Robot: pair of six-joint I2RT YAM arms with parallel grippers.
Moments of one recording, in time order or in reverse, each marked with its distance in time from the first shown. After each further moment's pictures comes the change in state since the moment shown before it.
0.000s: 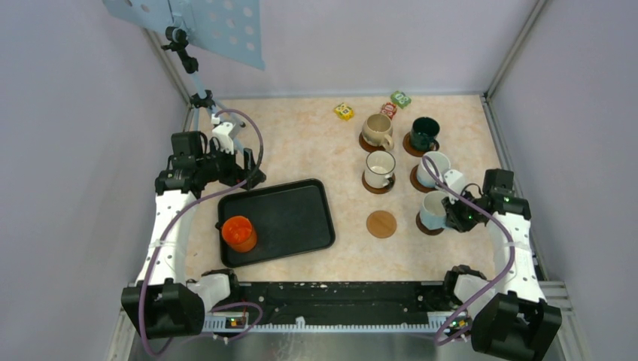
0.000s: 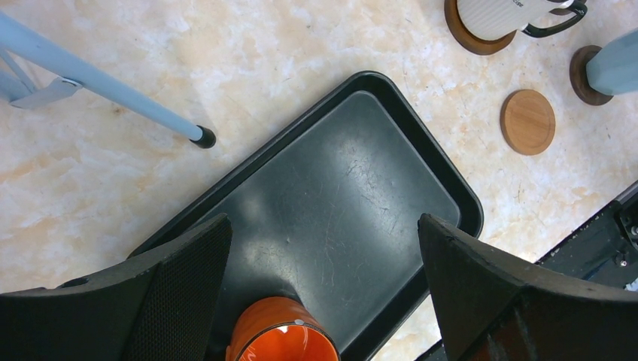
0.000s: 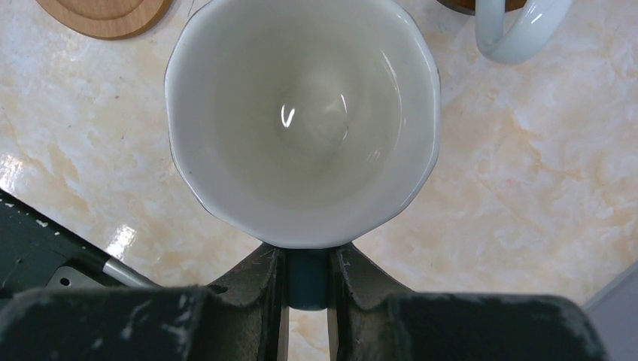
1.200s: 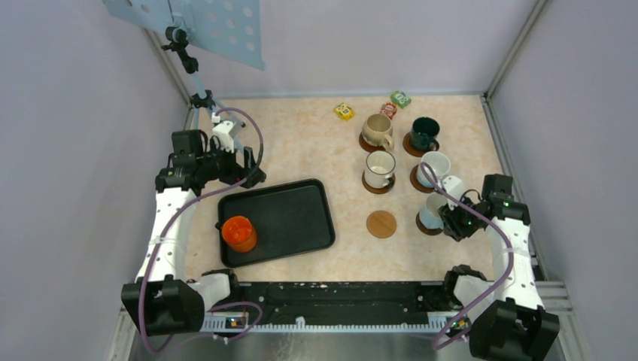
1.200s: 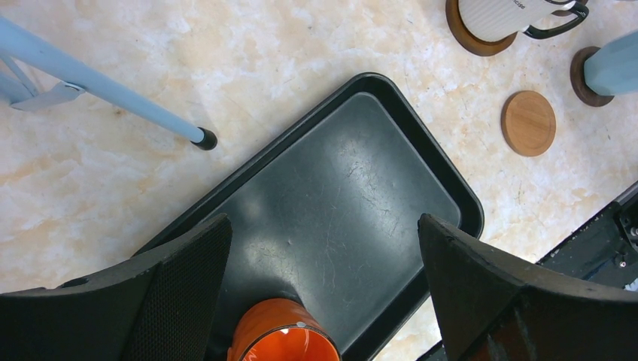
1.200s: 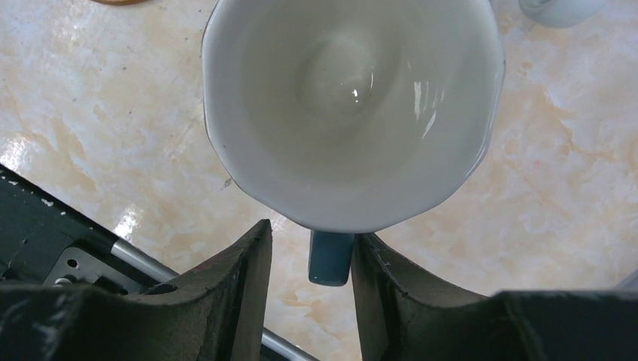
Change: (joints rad) left arm 0.000 0.019 0.013 0.000 0.000 0.000; right arm -0.004 -0.040 -0.035 -0.041 0.020 -0.018
